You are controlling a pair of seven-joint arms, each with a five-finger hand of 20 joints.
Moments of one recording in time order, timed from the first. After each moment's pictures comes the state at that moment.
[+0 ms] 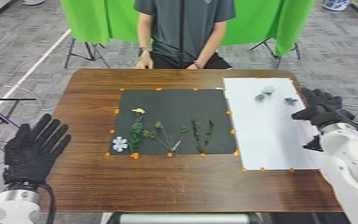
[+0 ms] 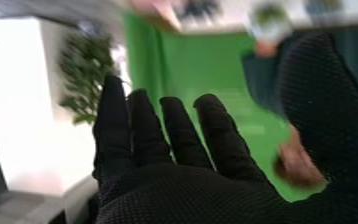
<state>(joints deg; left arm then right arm) 135.0 -55.3 -102.2 -124.9 7.7 15.1 19.7 -96.6 -51.2 89.4 -102.1 -139.3 -10.5 22.3</state>
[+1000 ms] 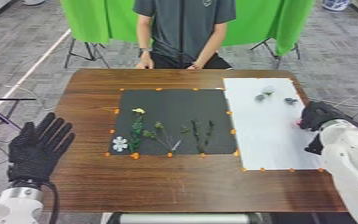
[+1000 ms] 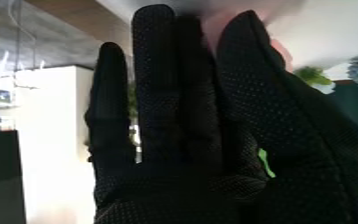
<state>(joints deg) 133.4 -55.6 -101.4 -124.6 7.8 15.1 18.1 -92.1 -51.9 88.8 -96.3 -135.3 -17.4 24.4</state>
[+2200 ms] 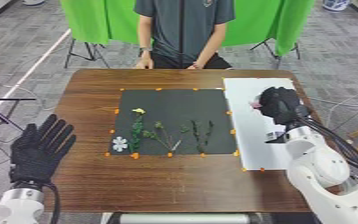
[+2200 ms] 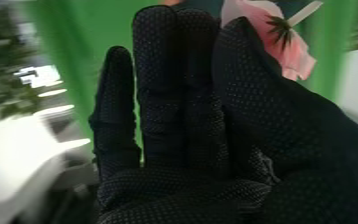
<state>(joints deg) 133.6 -55.6 -101.0 -124.4 7.8 15.1 18.0 -93.7 -50.1 74.5 -107.9 -137.5 7.1 16.3</state>
